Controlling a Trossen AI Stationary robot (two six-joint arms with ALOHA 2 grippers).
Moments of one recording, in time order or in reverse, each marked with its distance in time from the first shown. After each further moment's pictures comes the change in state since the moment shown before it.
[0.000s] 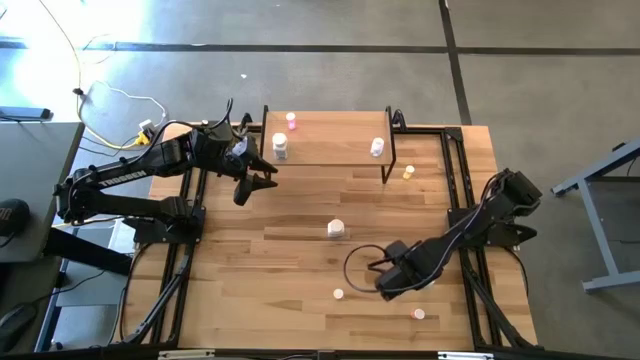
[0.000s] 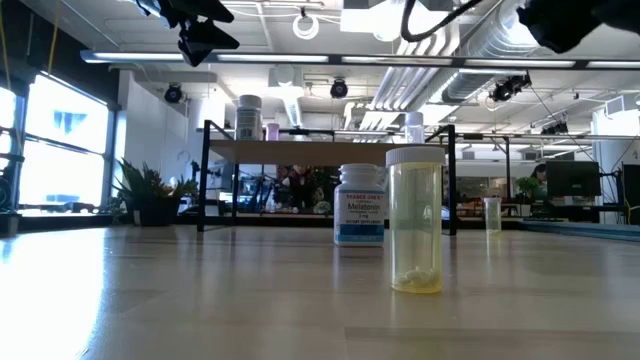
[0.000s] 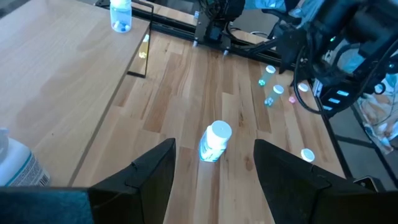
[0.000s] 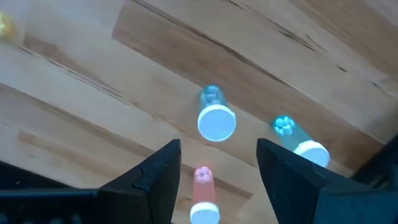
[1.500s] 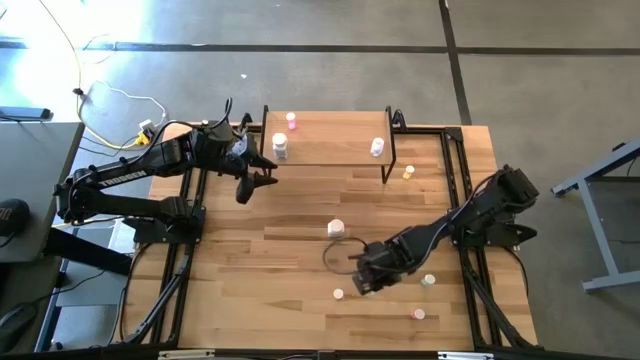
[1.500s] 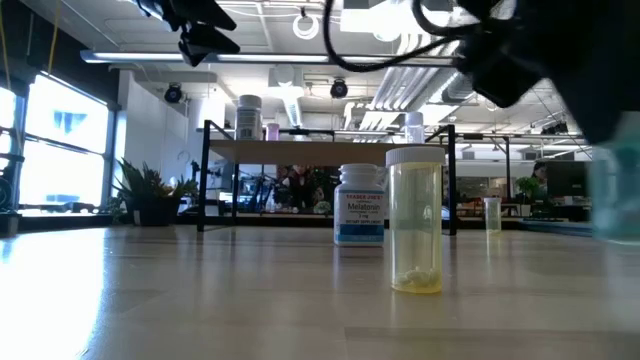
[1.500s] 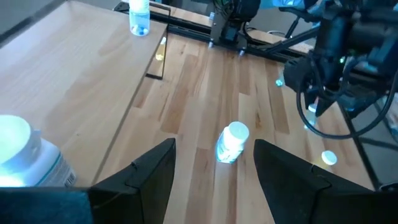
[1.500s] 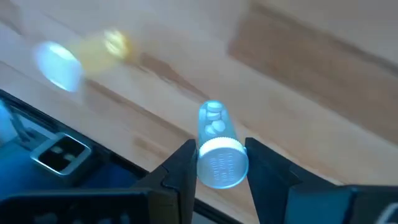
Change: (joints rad) left arm 0.000 0.000 0.001 -0.001 -0.068 0.044; right arm -0.138 0.001 -0.161 0.515 -0.132 -0.010
